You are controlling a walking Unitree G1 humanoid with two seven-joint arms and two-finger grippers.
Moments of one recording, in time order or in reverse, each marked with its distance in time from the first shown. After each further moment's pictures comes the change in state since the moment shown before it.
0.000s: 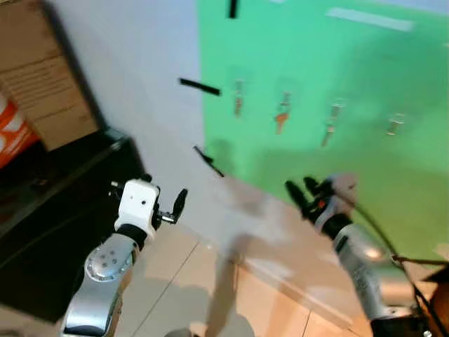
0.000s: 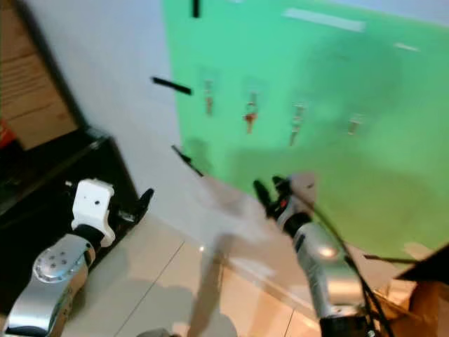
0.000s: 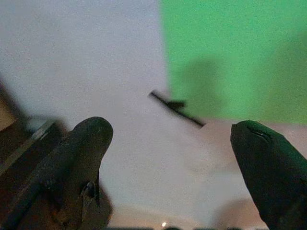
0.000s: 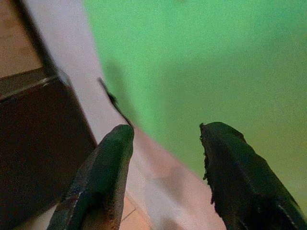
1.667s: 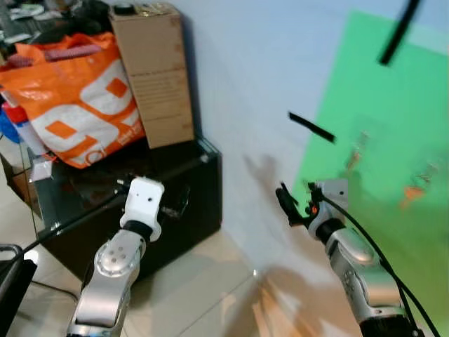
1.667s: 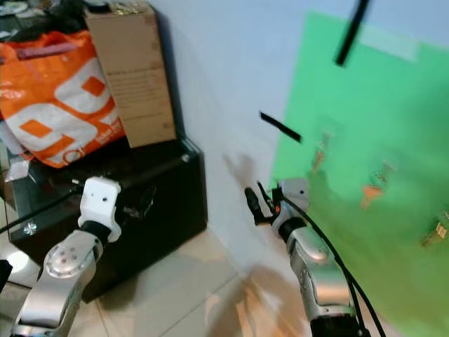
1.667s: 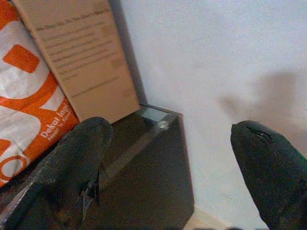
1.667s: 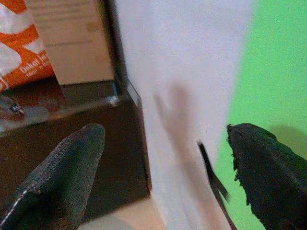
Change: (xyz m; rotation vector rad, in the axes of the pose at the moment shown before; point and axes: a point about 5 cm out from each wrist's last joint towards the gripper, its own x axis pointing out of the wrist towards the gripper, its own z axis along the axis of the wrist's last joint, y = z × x) left arm 0.011 -0.004 0.002 0.016 -0.029 0.014; right arm 0.007 0.005 -0.011 -0.016 0.018 -0.041
